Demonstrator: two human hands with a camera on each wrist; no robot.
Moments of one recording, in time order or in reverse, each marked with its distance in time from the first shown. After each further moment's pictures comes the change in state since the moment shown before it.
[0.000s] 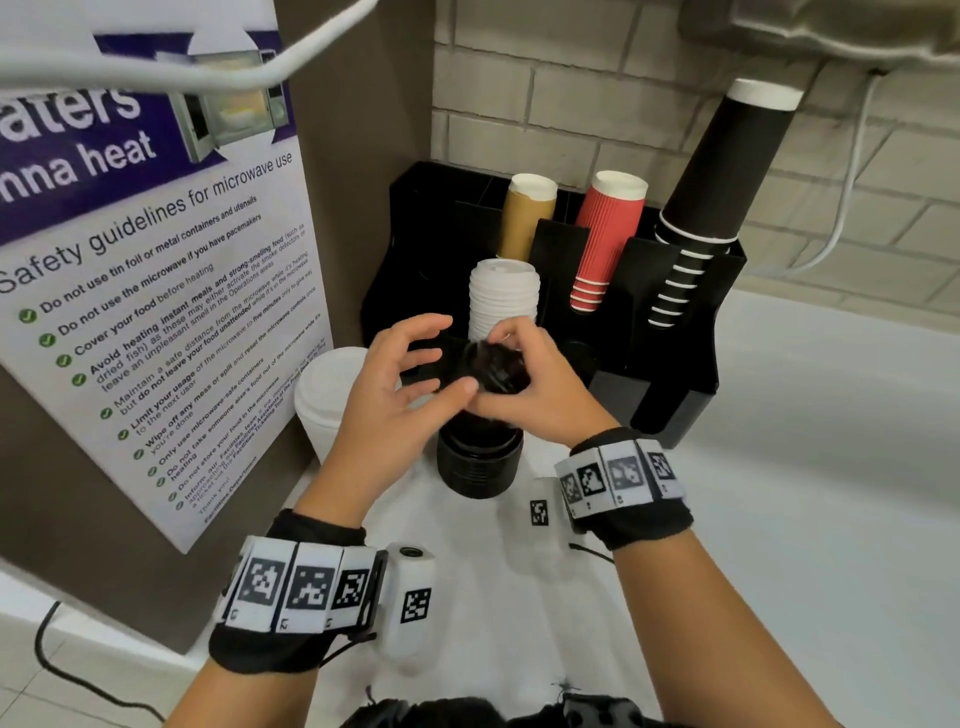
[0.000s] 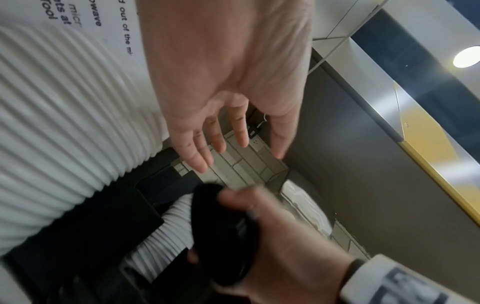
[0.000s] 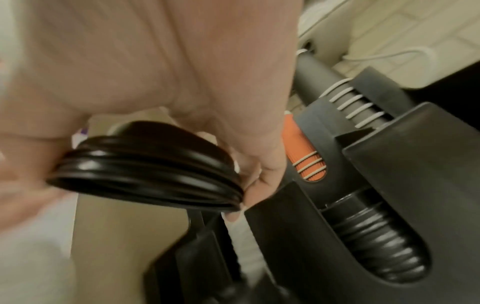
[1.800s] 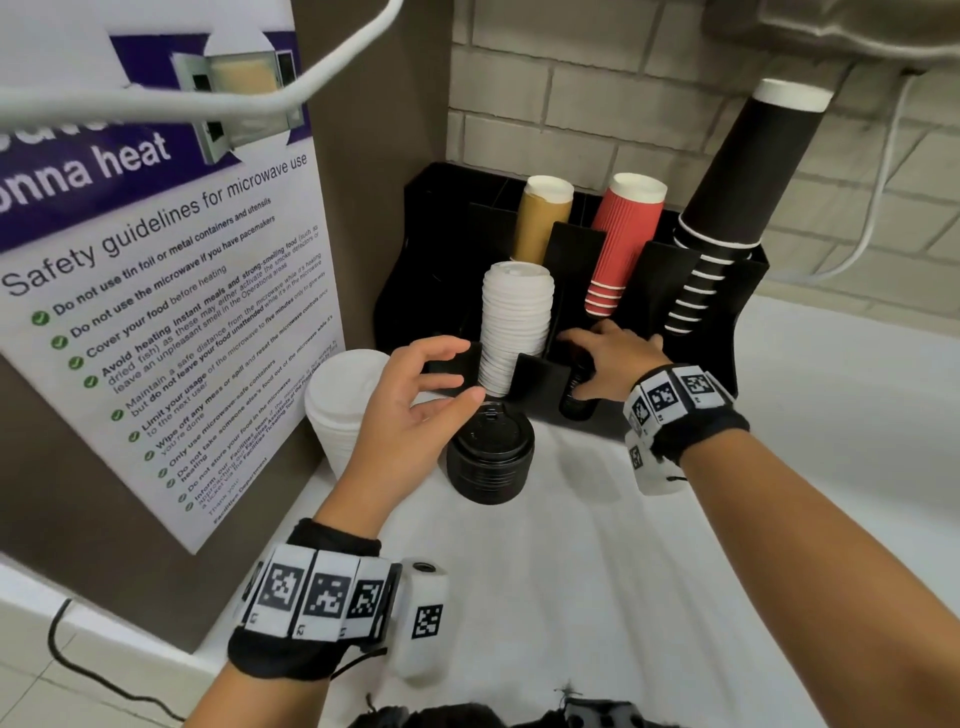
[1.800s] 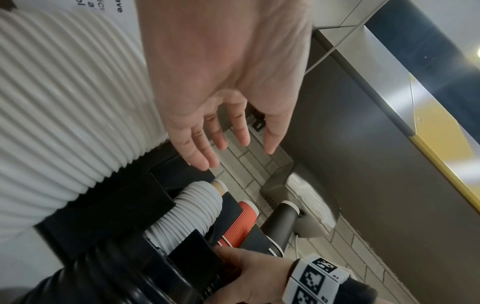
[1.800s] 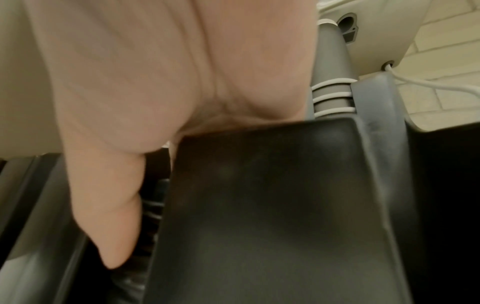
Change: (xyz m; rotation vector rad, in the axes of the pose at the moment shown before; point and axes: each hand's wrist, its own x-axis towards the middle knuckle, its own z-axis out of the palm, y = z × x) left_hand -0.001 -0.014 0.005 0.010 0.036 -0.022; right_hand 0.052 0.054 -0.071 -1.037 -0.232 0.339
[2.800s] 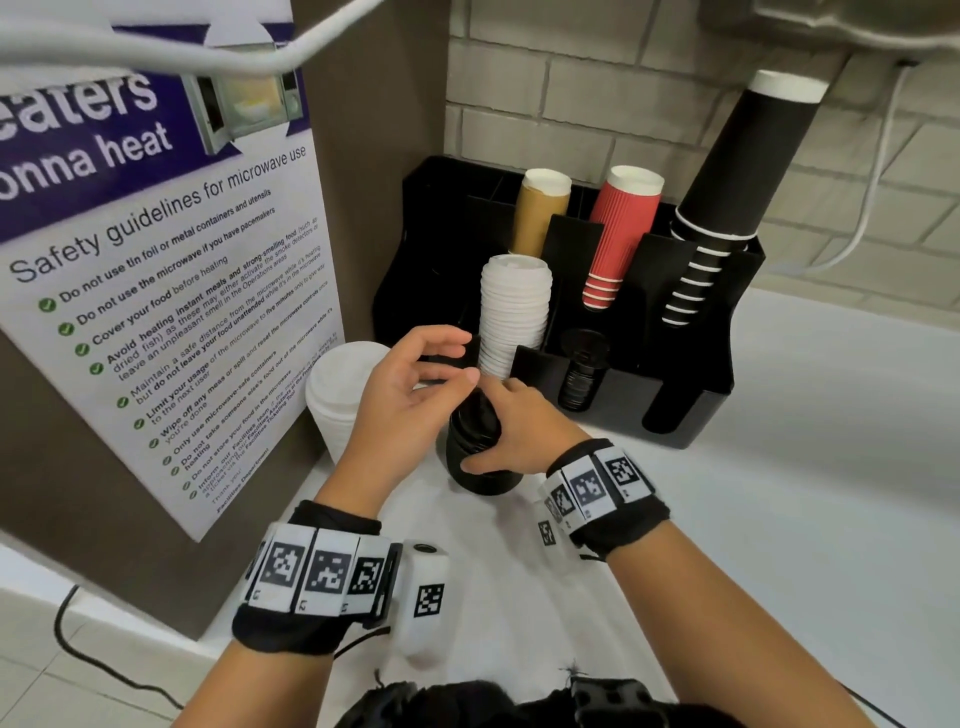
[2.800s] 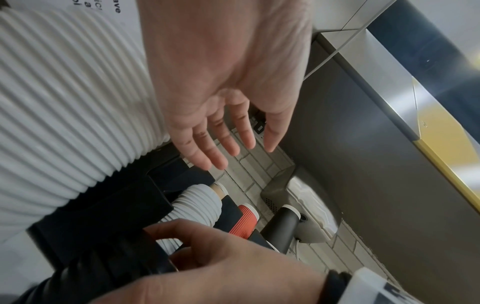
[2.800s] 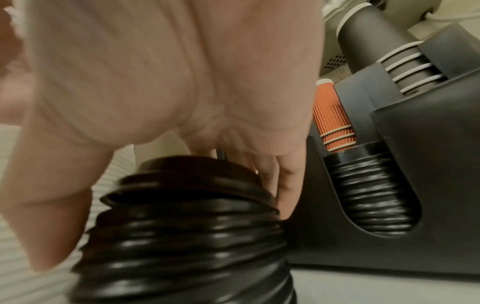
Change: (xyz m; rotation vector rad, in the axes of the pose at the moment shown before) left_hand 0.003 0.010 -0.001 -0.030 -0.002 0.030; right_hand -0.055 -0.095 0.041 0.436 -0.049 -0.251
